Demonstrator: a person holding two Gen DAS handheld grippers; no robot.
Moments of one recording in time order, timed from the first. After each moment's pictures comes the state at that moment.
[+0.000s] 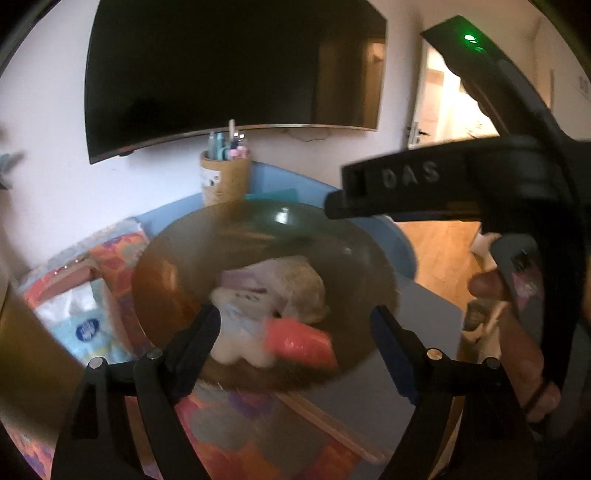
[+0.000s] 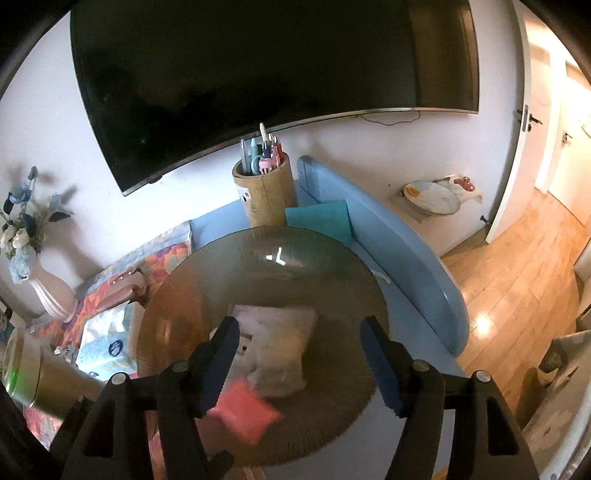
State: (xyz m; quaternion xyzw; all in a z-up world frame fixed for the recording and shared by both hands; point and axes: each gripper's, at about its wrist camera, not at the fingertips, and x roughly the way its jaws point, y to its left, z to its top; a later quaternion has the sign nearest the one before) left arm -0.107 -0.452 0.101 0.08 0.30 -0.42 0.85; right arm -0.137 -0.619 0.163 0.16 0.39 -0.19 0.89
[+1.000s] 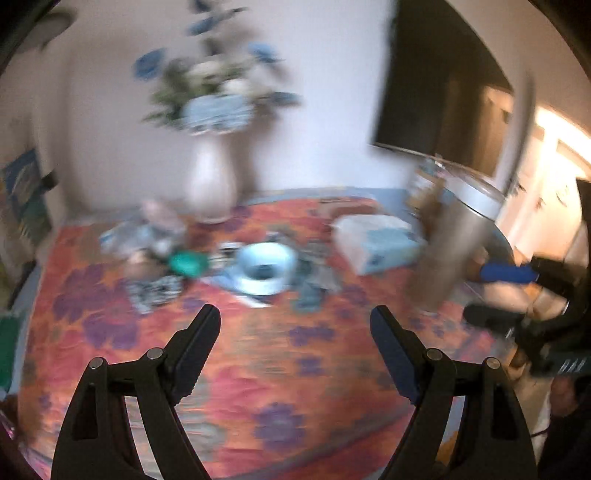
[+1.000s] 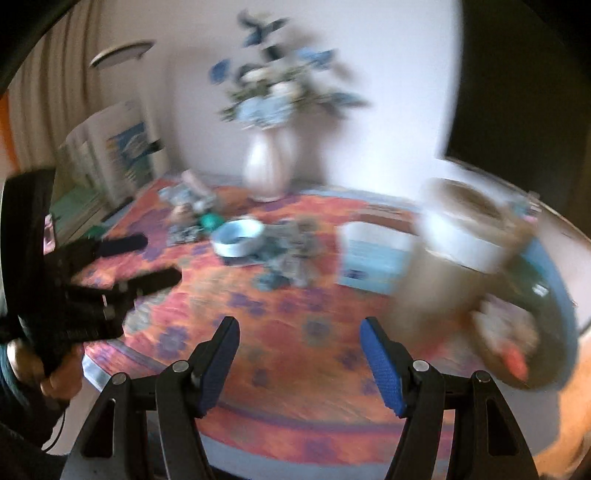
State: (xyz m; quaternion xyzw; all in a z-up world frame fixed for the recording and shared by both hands) left arm -0.093 -0.065 0.115 -0.01 0.34 -0.21 0.92; right arm -0.148 -0.262 0.154 -0.05 0.41 0.10 0.91
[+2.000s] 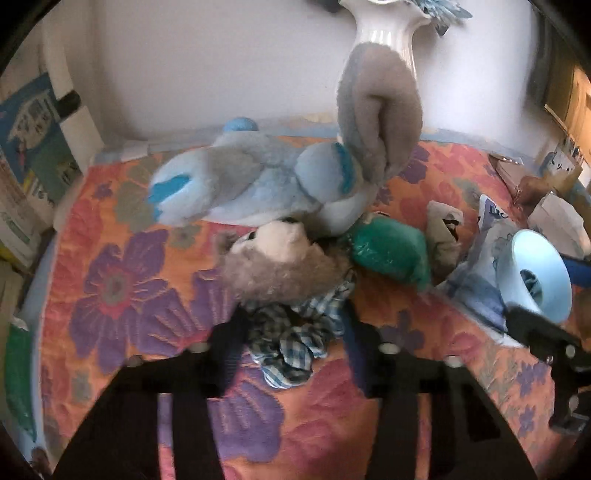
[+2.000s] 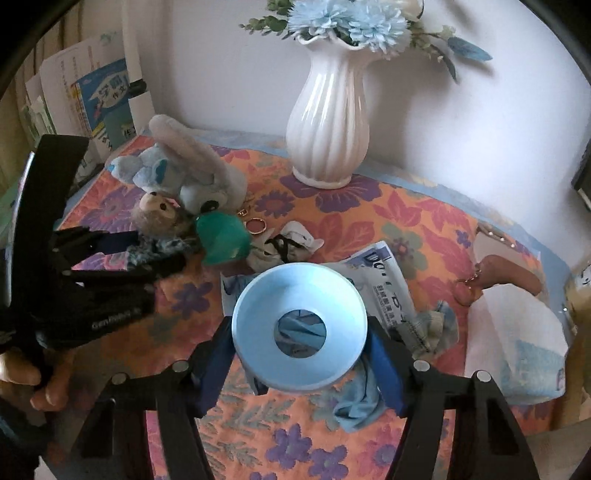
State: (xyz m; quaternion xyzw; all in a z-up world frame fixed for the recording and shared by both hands) left arm 0.060 0.002 0.016 0.03 0.46 -0.07 0.89; right arm 0.031 -0.165 0.063 -0.09 0.47 0.10 0.87
